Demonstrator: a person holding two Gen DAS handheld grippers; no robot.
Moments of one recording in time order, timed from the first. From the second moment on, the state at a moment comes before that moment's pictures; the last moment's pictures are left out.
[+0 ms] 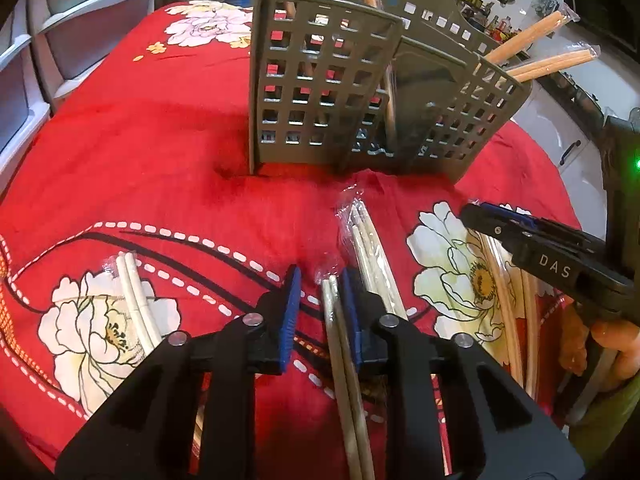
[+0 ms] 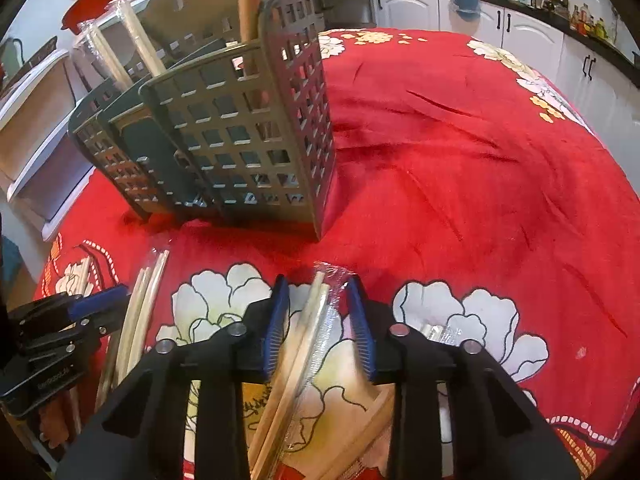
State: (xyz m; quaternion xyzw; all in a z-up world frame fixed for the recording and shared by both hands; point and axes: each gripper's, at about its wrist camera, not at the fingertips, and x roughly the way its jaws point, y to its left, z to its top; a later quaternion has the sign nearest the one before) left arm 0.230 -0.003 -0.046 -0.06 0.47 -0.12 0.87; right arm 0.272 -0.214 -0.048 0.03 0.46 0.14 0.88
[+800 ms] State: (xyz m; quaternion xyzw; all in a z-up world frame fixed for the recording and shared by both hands) left arm 0.209 0.053 0.027 -0.15 0.37 -0.11 0.91; right arm 0.220 -0.180 0.038 0.05 0.34 0.25 0.90
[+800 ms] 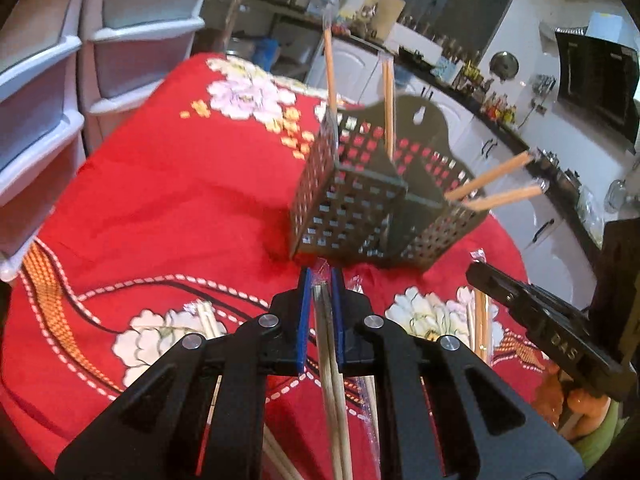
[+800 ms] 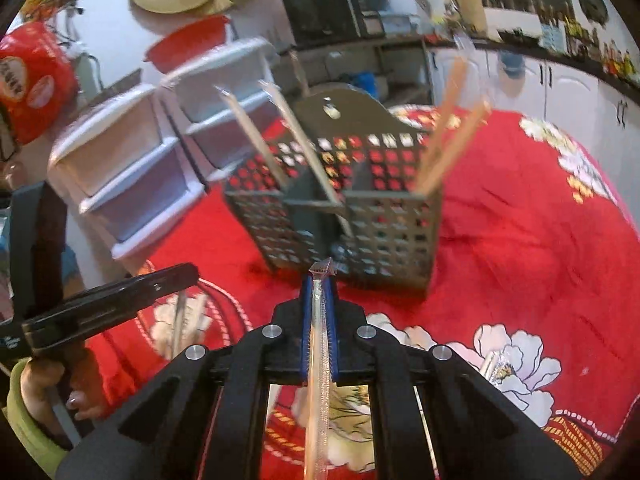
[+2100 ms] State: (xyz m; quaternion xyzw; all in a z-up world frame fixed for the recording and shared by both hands) left arm 0.186 0.049 0.161 -0.11 0.22 -0.13 0.96; right arm 0.180 -0.179 0.154 0.04 0.19 0.28 0.94
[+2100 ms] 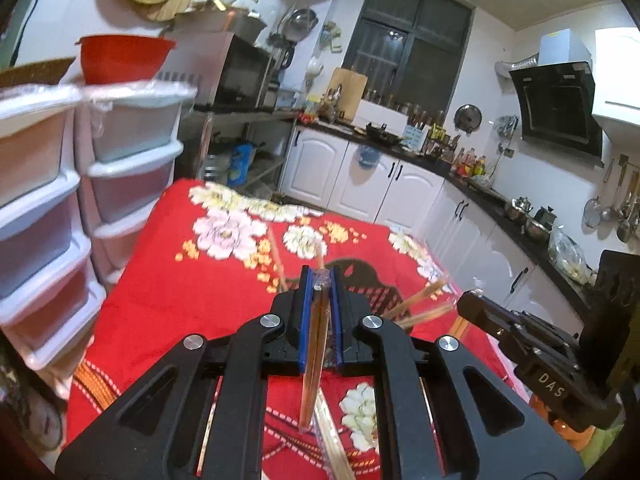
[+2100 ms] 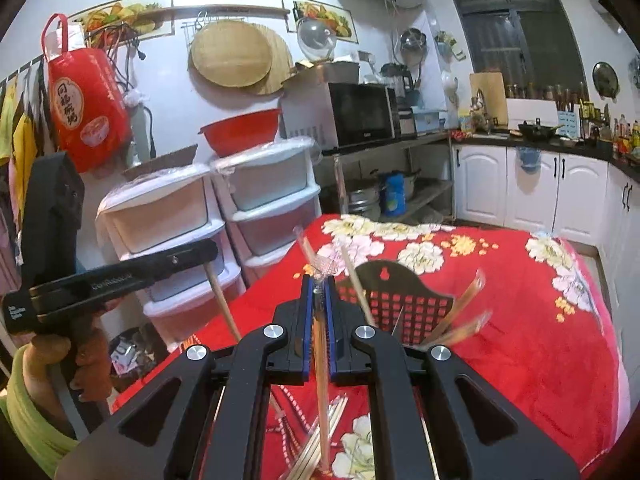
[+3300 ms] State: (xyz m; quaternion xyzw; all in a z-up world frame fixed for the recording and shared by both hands) left arm 0.255 0.020 0.218 -0.08 0.15 -0.13 0.98; right arm 0.262 -0.188 0.227 0.08 0.09 0.25 0.96
